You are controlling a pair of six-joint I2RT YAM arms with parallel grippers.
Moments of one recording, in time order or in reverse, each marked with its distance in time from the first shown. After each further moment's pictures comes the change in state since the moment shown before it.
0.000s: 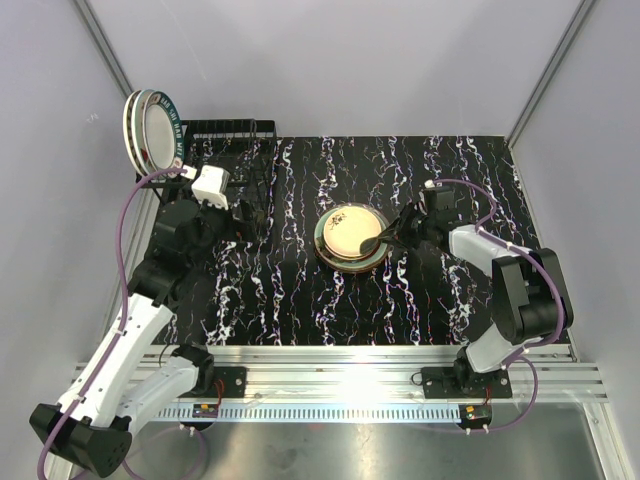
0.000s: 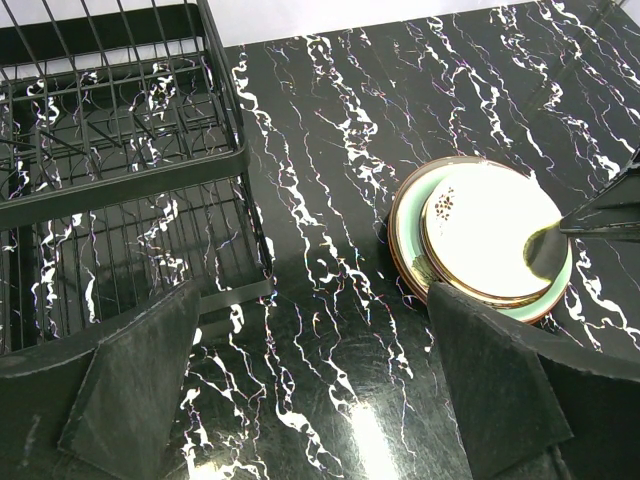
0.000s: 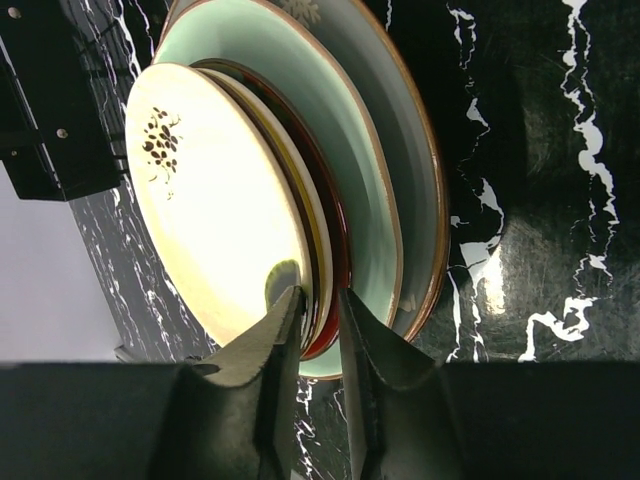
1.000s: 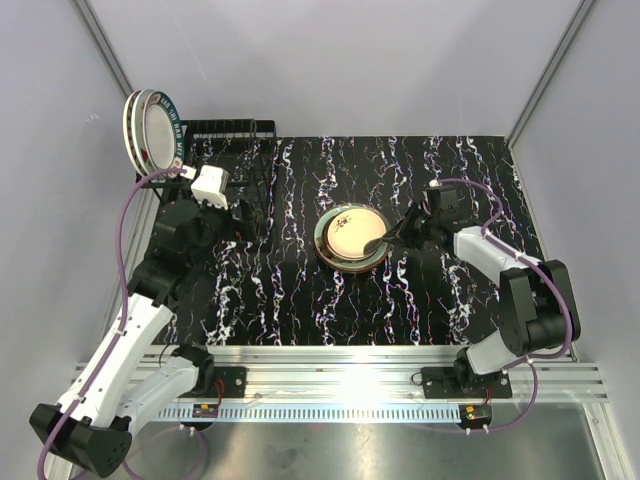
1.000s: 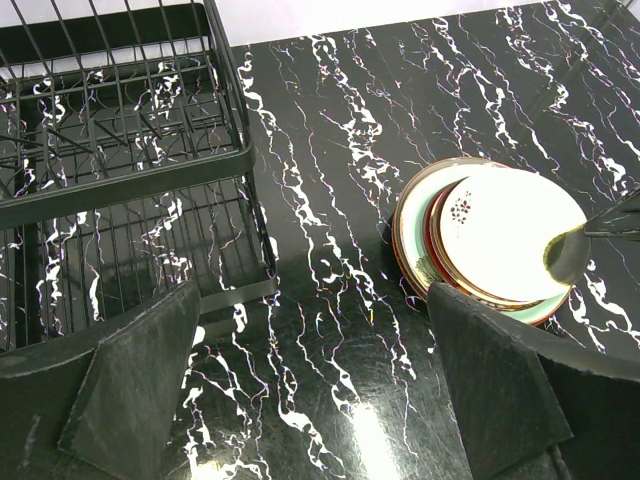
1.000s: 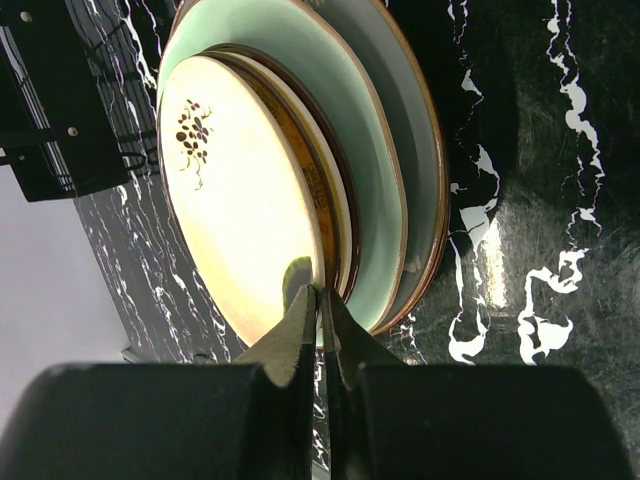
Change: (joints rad) left arm 0.000 0.000 0.000 -0.001 -0.011 0.000; right arm 0.002 -0.074 0.006 -0.086 0.024 0.023
